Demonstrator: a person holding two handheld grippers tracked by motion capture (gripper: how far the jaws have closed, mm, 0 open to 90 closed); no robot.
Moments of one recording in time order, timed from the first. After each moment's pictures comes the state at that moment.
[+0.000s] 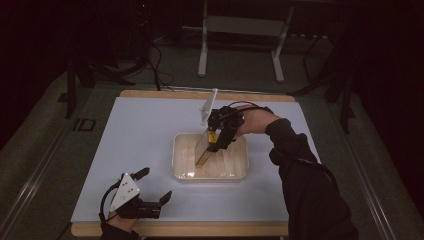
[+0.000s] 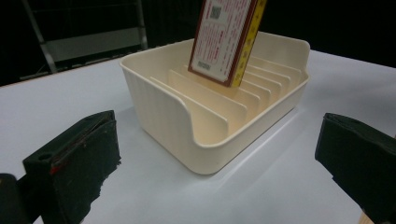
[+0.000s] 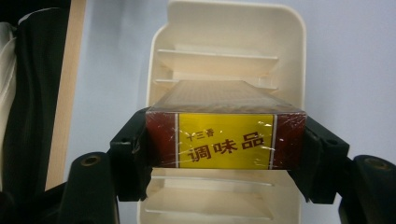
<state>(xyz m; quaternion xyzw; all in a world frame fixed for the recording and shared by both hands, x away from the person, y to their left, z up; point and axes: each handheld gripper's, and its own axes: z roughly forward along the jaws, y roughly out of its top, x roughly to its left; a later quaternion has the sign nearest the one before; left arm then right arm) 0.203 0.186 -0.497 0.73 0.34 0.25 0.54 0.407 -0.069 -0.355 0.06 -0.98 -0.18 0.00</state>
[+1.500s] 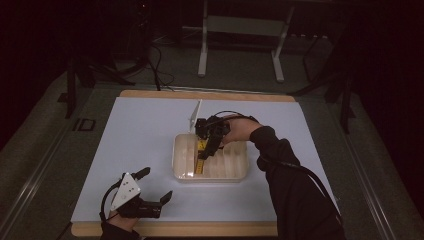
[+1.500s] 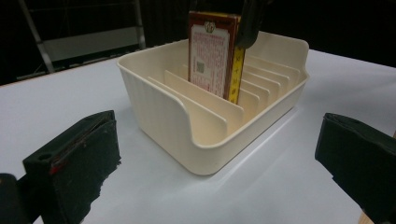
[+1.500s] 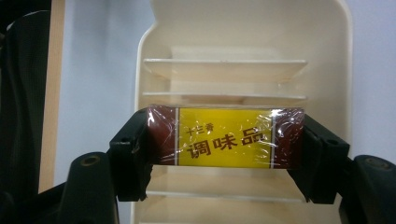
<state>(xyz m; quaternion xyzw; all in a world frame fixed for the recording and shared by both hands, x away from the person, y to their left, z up) 0.205 0.185 -0.498 0.73 0.34 0.25 0.54 0.413 -0.037 -0.402 0.04 -0.99 -0.16 0.04</state>
